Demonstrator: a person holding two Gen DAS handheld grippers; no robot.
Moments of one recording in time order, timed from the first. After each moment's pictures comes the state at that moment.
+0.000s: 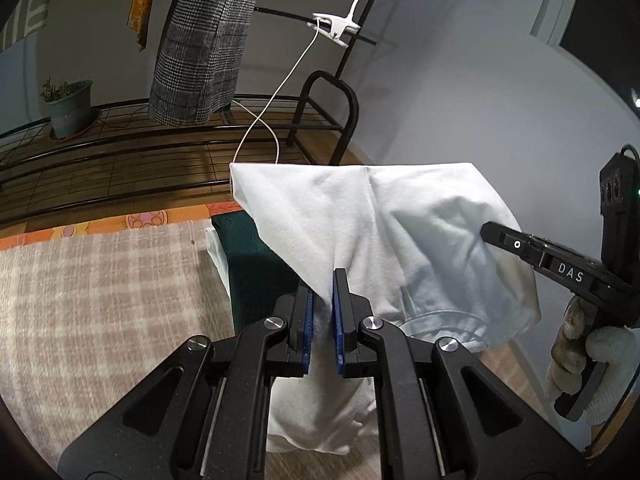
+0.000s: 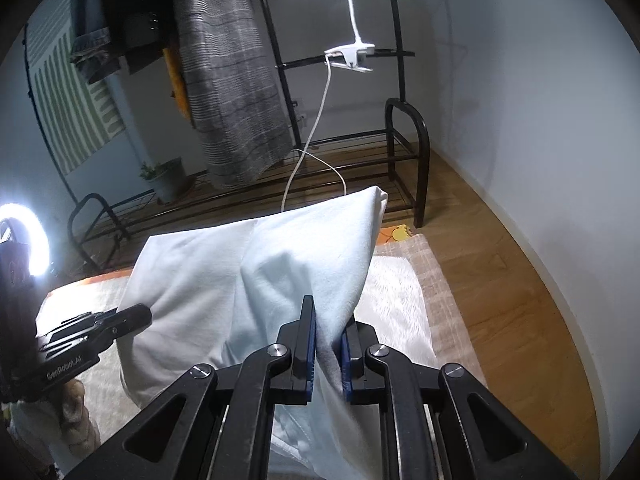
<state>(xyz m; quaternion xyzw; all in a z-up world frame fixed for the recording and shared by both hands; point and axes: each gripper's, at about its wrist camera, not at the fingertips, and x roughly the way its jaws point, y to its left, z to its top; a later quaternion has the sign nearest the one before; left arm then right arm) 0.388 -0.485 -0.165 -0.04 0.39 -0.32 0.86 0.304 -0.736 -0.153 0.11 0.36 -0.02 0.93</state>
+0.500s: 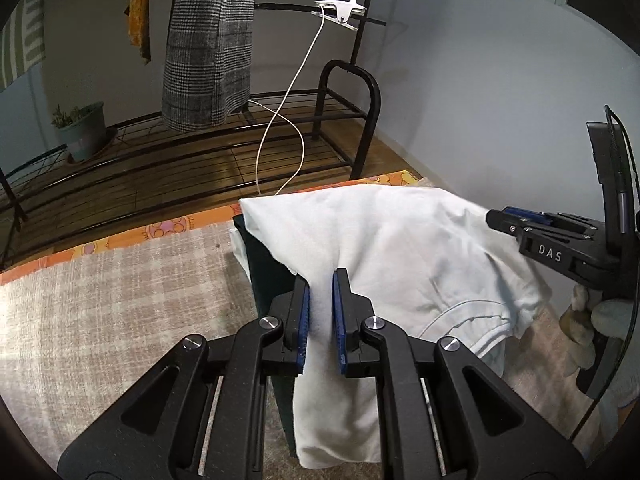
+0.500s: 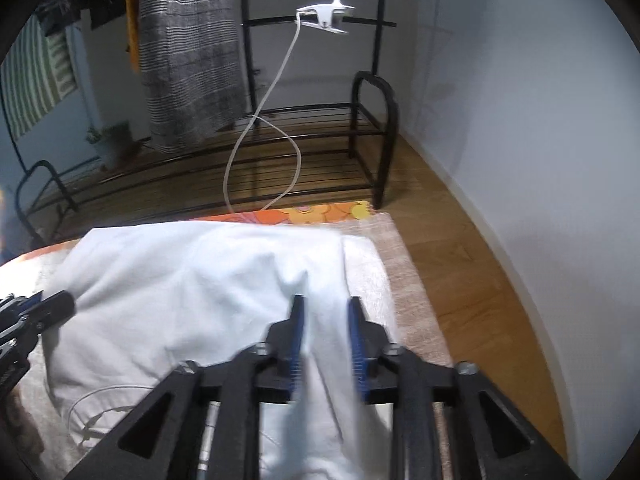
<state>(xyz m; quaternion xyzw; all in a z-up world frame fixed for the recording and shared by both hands) 0.392 -0.496 -0.182 0.03 0.38 -0.28 0.88 0.345 -0.740 -0.199 0.05 0.41 -0.10 0.90</state>
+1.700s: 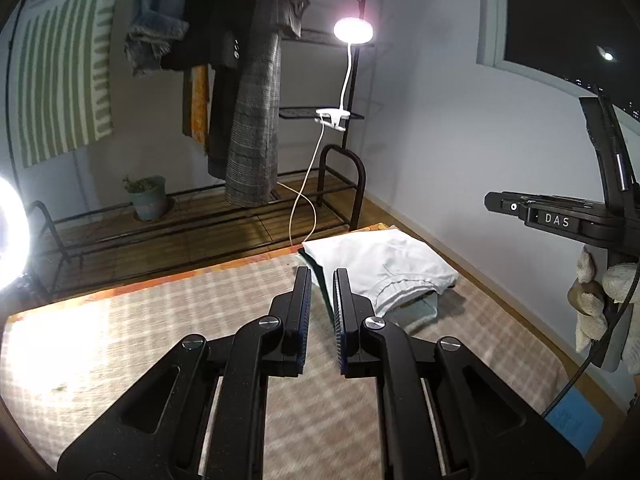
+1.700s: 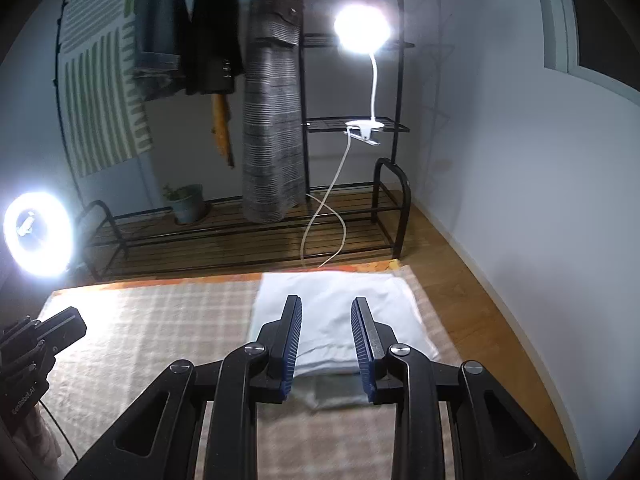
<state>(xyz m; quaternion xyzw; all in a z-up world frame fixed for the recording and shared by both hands) 0.204 -0.312 -0.024 0.03 0.26 -0.30 0.92 0.172 -0.596 -0.011 0.05 0.31 -0.08 0.95</state>
